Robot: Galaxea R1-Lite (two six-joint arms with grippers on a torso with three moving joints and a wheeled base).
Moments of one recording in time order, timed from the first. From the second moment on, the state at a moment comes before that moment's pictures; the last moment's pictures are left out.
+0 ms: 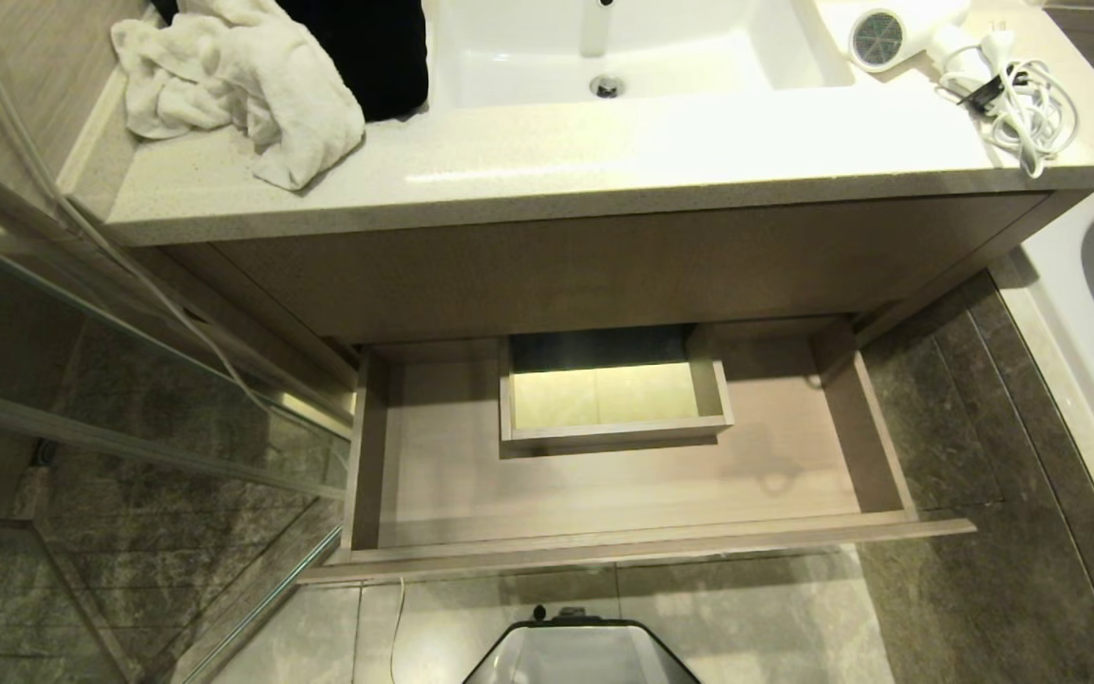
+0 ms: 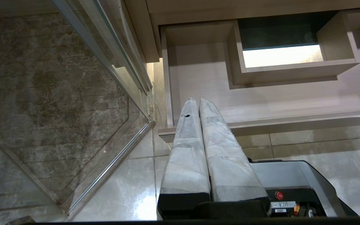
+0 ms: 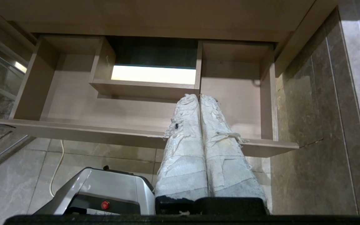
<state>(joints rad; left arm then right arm) 0.00 0.00 0.00 0.00 0.00 0.01 0.14 0.00 0.00 -0.11 0.01 -0.07</state>
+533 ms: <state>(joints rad) 0.00 0.00 0.00 0.00 0.00 0.01 0.14 0.00 0.00 -0.11 0.02 -0.09</state>
